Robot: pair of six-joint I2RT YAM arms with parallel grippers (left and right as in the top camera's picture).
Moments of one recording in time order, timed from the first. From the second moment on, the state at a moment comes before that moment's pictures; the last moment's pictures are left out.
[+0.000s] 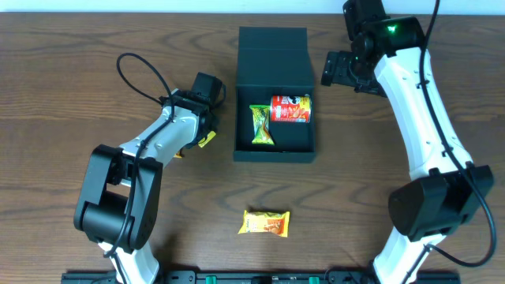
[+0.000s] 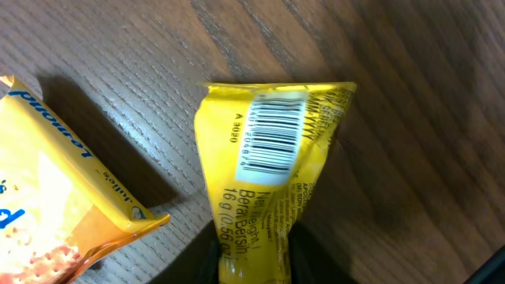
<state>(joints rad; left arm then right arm) -0.33 1.89 1.18 -0.60 -0.23 -1.05 0.21 1.95 1.98 -1.34 0.17 0.46</state>
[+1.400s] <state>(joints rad) -0.57 1.66 1.25 -0.61 -0.27 -0.47 0.21 1.95 1.98 -1.27 0.17 0.46</state>
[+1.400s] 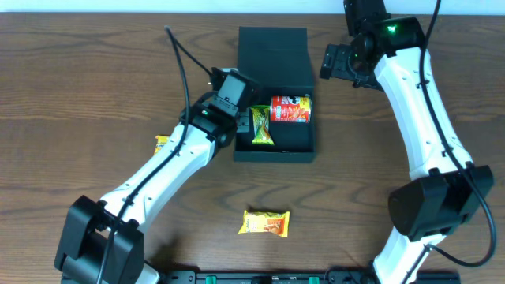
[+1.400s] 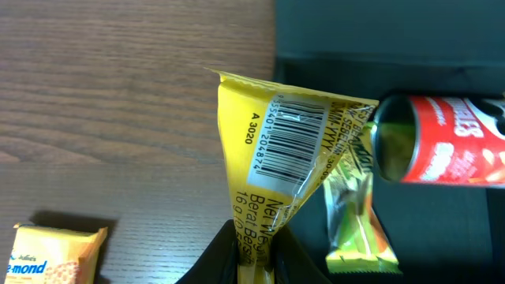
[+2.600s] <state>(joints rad) -0.61 1.85 1.25 -0.43 -0.24 -0.44 0.21 1.95 1.98 -1.31 0.17 0.44</state>
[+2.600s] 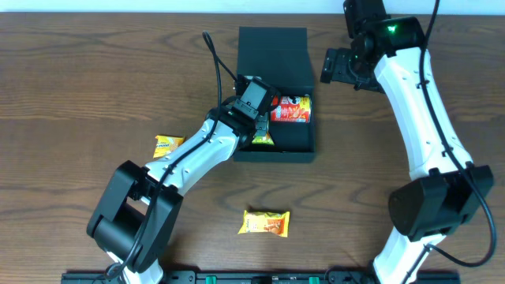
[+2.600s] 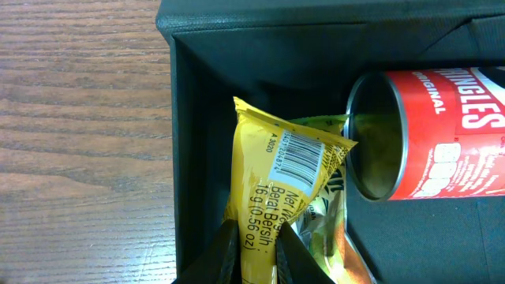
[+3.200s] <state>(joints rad) -0.61 1.85 1.25 -0.39 -0.23 -0.52 0.21 1.95 1.98 -1.30 0.17 0.44</state>
